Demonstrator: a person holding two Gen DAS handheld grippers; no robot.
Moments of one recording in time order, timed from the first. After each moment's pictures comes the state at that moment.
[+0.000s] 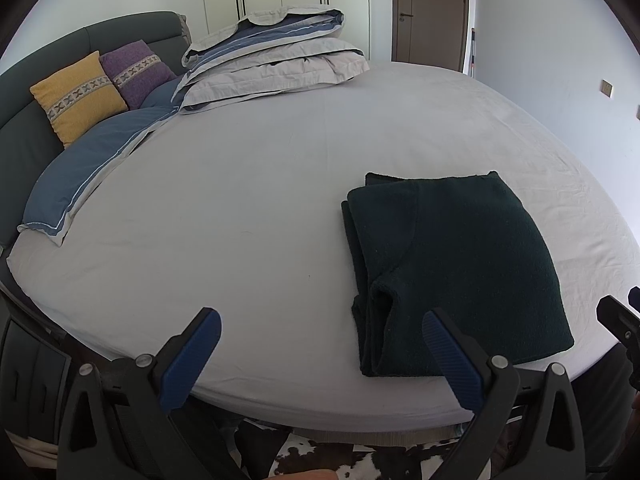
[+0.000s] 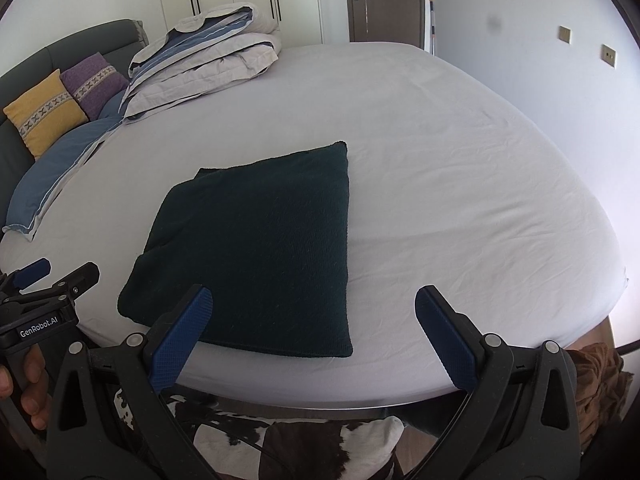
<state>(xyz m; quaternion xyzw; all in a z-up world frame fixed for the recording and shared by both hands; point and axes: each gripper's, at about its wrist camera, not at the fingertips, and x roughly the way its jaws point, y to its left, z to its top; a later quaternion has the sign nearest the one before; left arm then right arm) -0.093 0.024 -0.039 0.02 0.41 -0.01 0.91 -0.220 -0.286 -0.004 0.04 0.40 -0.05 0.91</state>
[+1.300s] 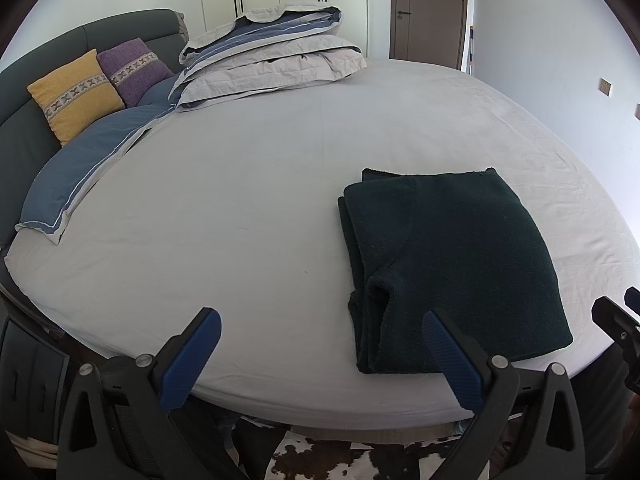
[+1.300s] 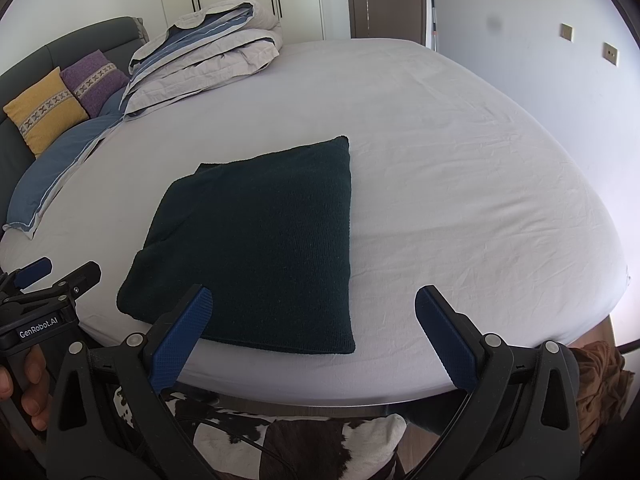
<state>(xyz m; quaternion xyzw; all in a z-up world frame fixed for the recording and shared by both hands) -0.092 0.023 -0.045 0.02 0.41 -0.02 0.91 -0.220 -0.282 -0.010 0.04 0.41 -0.04 0.91</state>
